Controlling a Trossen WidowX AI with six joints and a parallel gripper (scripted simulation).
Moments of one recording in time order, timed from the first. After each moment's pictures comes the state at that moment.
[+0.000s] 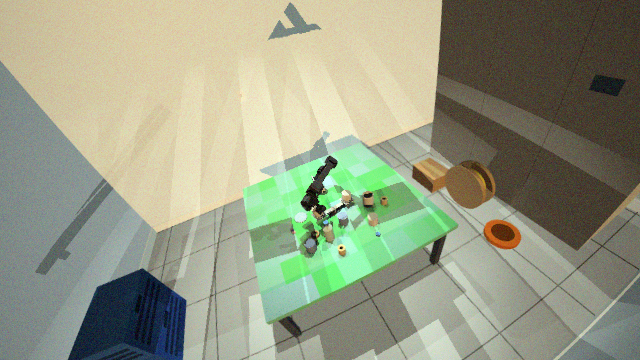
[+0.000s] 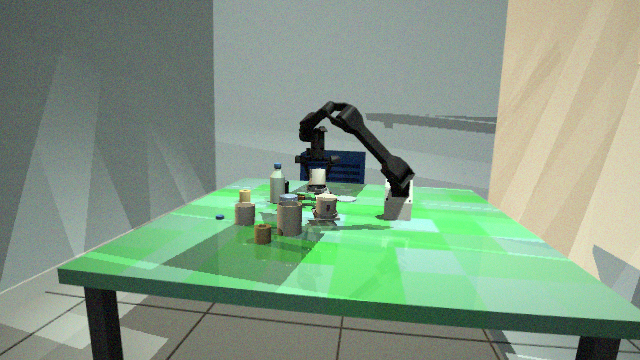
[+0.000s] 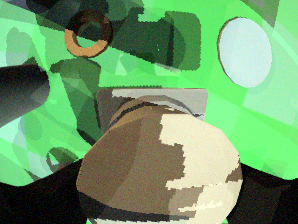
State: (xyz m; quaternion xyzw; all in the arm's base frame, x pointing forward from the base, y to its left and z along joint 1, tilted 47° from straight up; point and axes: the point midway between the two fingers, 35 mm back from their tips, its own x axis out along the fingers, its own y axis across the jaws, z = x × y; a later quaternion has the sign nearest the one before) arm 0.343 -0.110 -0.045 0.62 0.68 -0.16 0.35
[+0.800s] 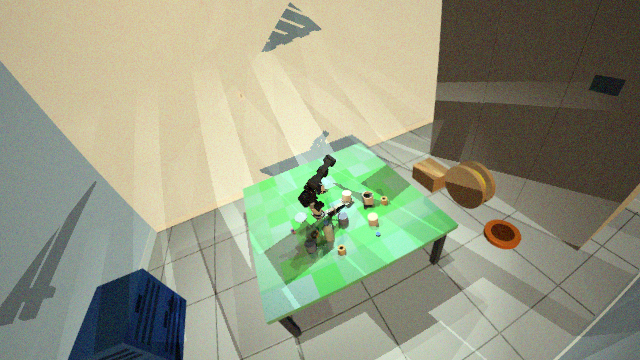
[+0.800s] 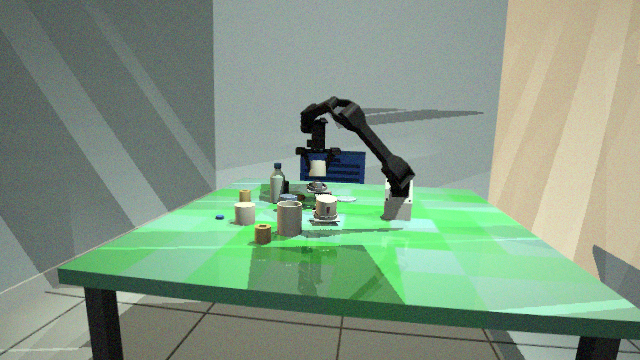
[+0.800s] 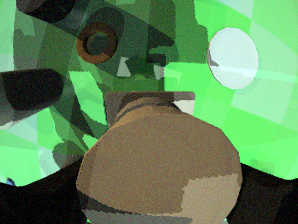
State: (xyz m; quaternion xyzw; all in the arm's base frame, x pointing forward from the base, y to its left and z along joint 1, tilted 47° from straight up) arm 0.341 -0.138 -0.025 0.62 0.68 -0.16 0.36
